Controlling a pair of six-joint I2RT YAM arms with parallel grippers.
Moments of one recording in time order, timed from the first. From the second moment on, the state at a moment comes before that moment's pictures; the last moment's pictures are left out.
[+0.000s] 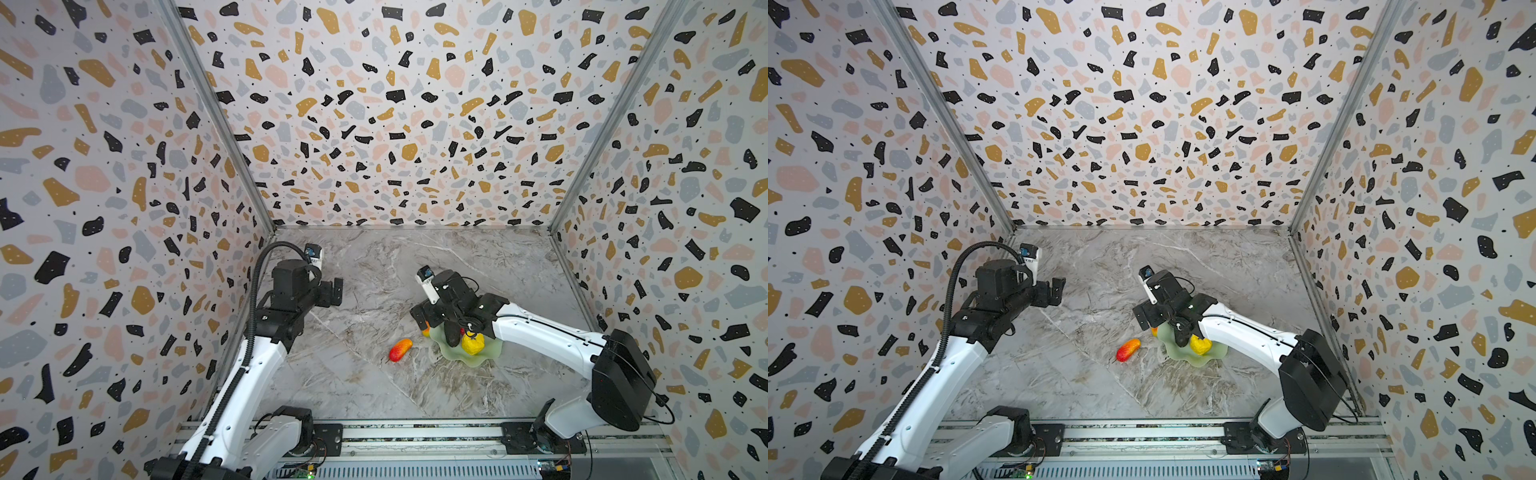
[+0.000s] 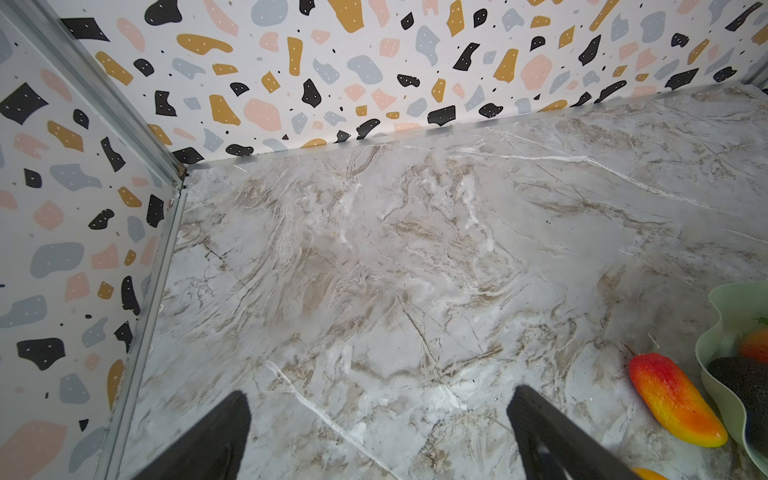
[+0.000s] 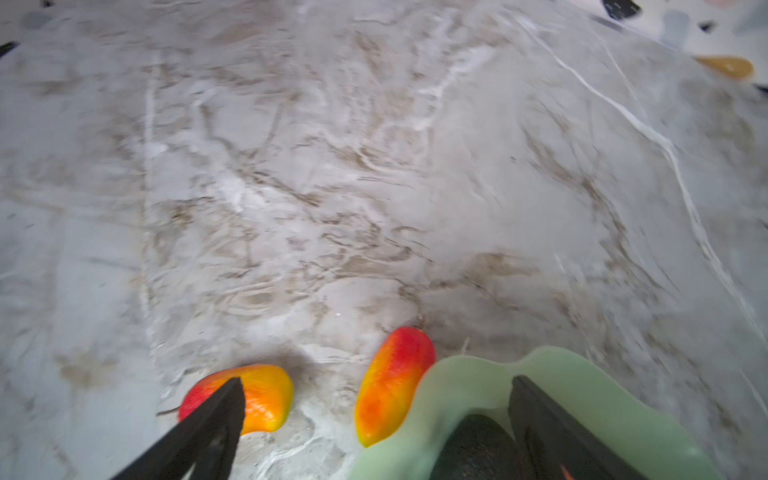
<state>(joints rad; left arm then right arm) -0.14 0.99 0.92 -0.48 0.00 0.05 0.86 1.51 1.11 -0.36 0.03 0.08</state>
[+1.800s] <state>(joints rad) -0.14 0.99 0.92 -0.48 0.00 0.05 0.98 1.90 1.24 -0.49 -0.30 -0.27</state>
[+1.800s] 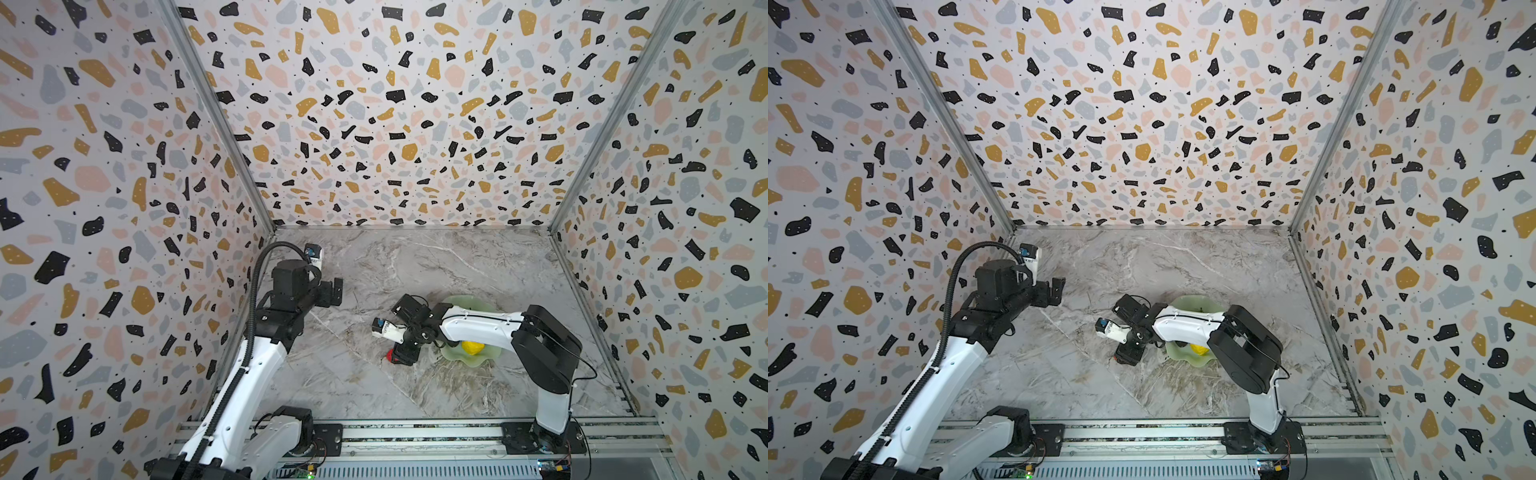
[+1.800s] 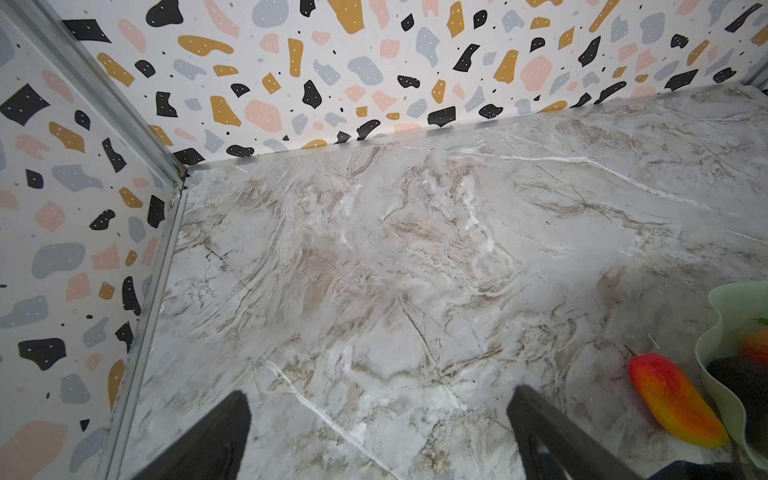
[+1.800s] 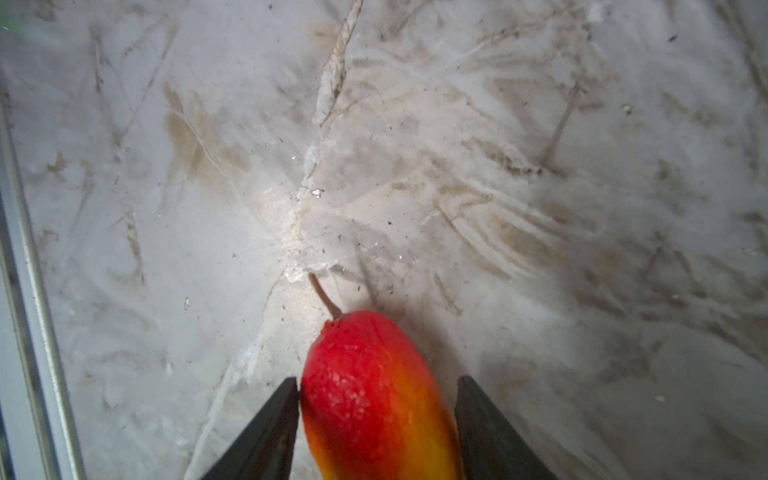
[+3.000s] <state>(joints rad) -0.14 0.99 0.92 -0.48 0.00 0.05 0.64 1.47 1.25 -0.52 -0.06 -0.05</state>
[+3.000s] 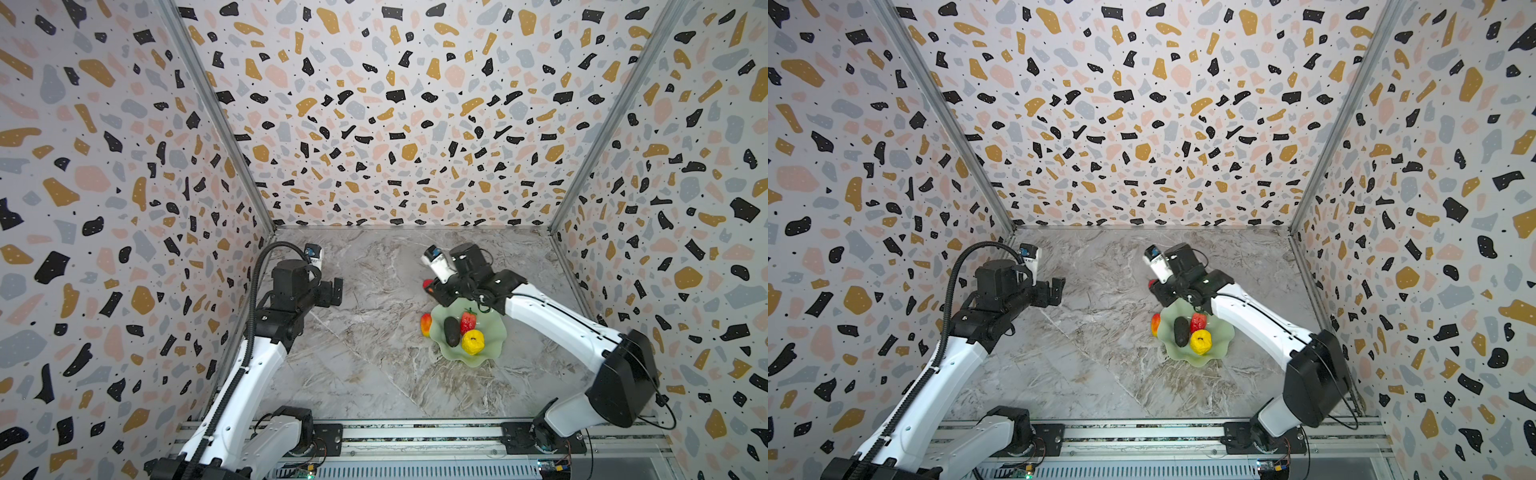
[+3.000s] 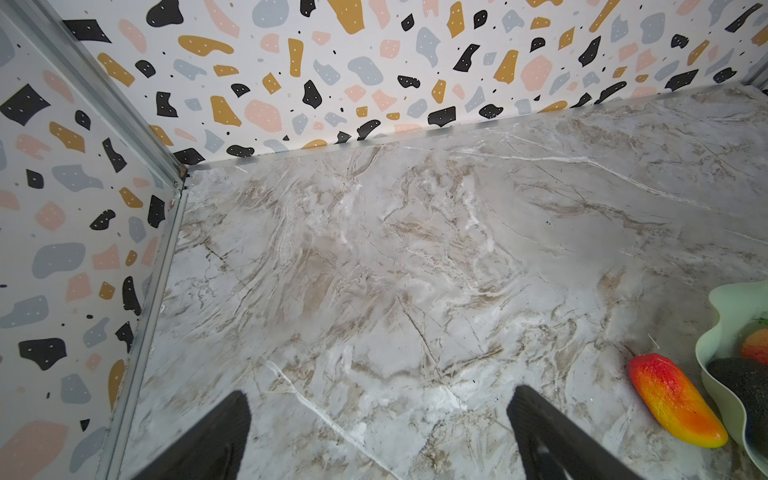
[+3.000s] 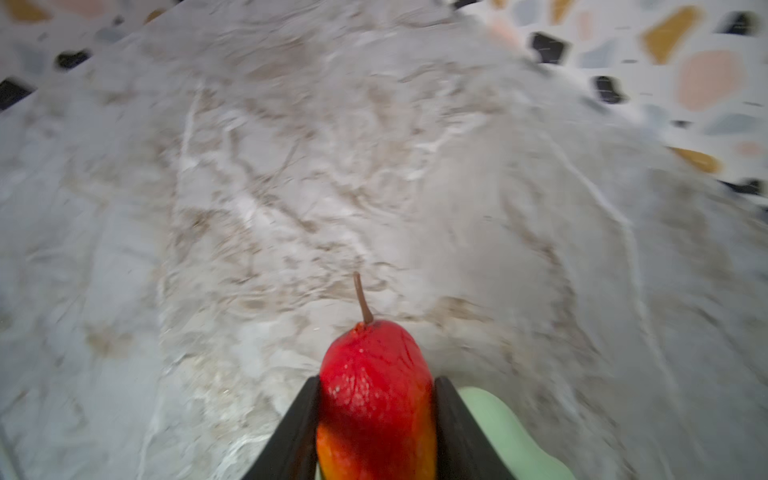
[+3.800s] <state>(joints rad) -0.14 0.98 0.92 -0.48 0.00 0.05 0.44 1.35 0.82 -0.56 0.15 0.31</state>
